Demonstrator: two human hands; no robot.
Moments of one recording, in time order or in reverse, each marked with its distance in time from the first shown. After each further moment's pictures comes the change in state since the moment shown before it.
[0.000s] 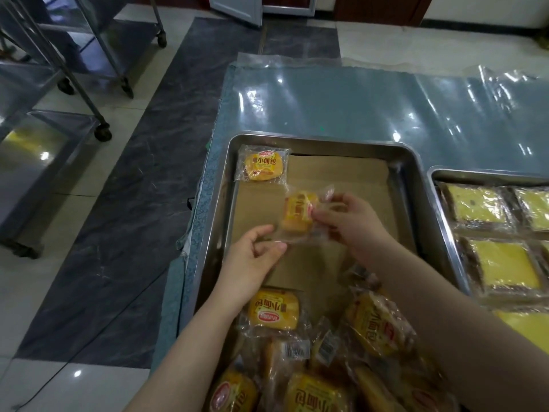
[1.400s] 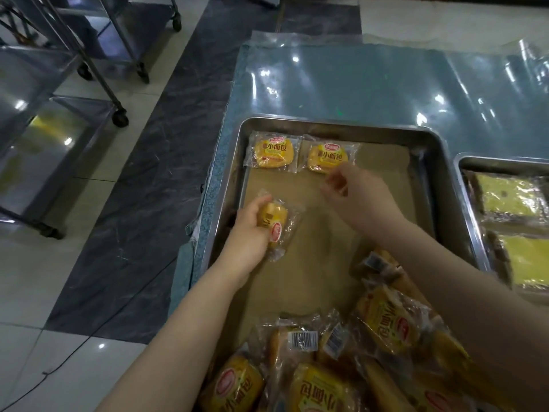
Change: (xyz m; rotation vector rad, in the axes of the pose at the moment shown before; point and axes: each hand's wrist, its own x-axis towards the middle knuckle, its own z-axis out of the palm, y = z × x) left_hand 0.025 0.002 -0.007 0.054 0.092 -0.084; right_hand 0.025 -0.005 0.000 -0.920 0.105 -0.489
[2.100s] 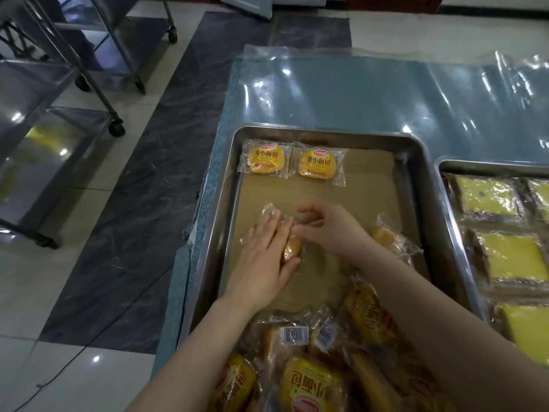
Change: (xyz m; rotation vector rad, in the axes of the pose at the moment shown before) left_hand -0.025 -0.030 0.021 0.958 -0.028 0.540; right_hand -0.031 -0.008 0.018 0.372 -0.298 0.154
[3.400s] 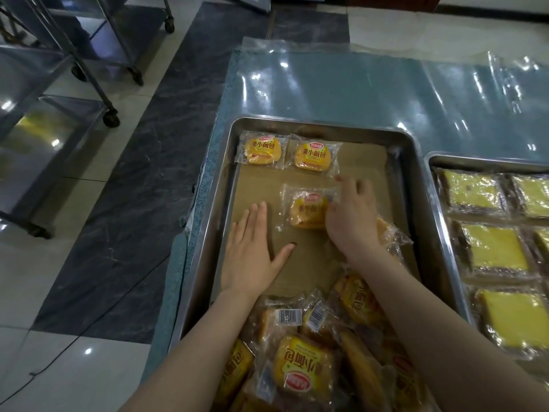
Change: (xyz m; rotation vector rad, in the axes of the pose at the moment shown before) left_hand -0.005 -0.009 0.027 0.095 0.143 -0.237; right_hand -0.014 0.011 -0.003 -0.281 0.511 0.039
